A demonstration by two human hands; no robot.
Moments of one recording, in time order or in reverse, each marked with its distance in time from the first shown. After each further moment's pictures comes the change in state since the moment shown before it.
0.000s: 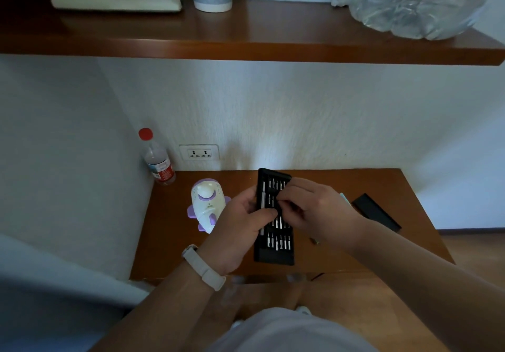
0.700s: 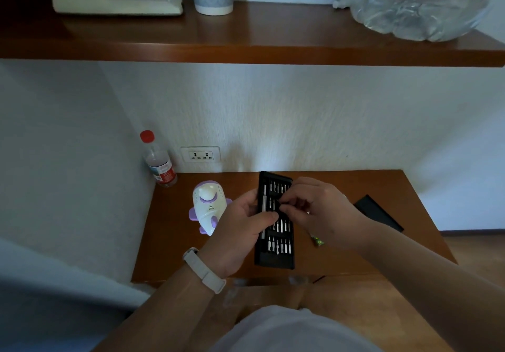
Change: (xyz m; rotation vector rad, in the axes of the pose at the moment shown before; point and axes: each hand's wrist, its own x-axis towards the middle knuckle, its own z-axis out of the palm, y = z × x) left_hand 0.003 -0.002 -0.003 -0.024 0.006 -0.028; right_hand -0.002 0.003 -0.004 0.187 -0.082 0.264
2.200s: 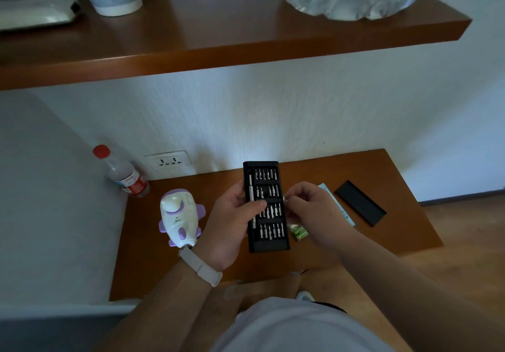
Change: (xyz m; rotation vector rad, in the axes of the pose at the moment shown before) left_hand 0.054 -0.004 0.056 -0.034 0.010 -0.057; right_hand -0.025 0.046 -0.019 0.907 0.176 0.920
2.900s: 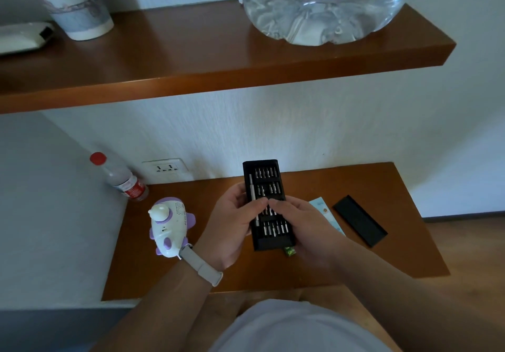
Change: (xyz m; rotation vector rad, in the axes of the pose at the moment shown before) left_hand 0.032 0.008 0.051 -0.005 0.125 -0.014; right_hand 0.023 -0.009 -0.038 0.363 -0.393 0.138
